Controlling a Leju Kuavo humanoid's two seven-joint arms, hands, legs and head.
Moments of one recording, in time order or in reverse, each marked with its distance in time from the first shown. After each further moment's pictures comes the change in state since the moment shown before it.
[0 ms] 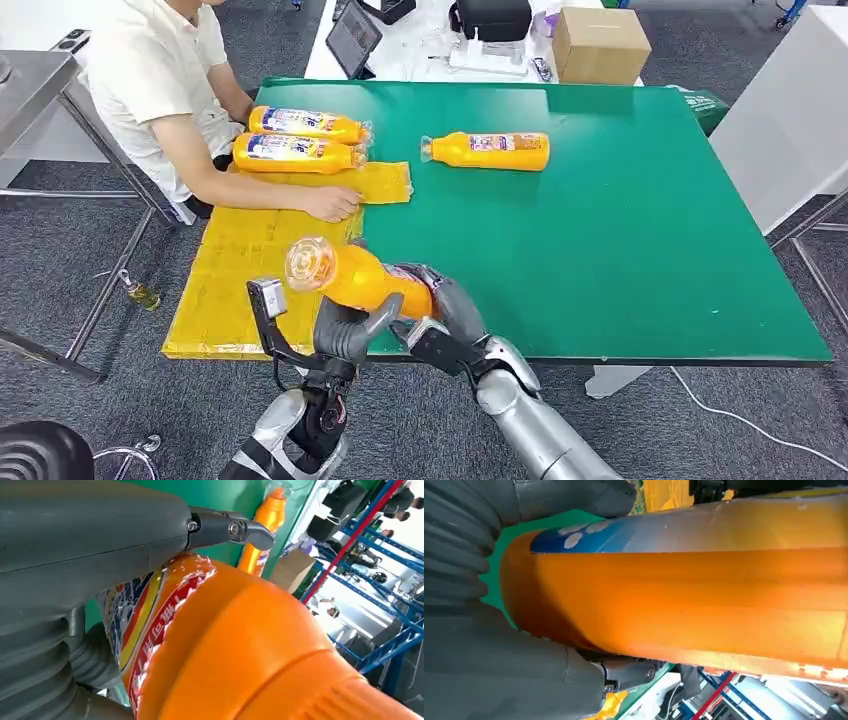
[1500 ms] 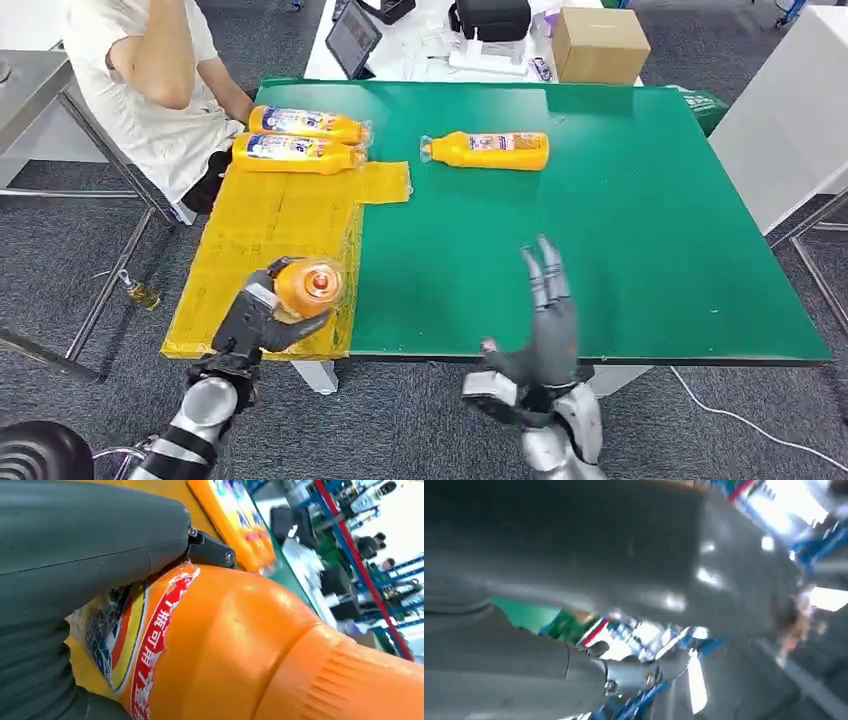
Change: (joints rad) left arm 0.003 0.229 0.259 -0.018 -0.900 0.004 0.051; right arm 0.367 0.022 -0.366 -0.529 0.340 -0.469 -0.076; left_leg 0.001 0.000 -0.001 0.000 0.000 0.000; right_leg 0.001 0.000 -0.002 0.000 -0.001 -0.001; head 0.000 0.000
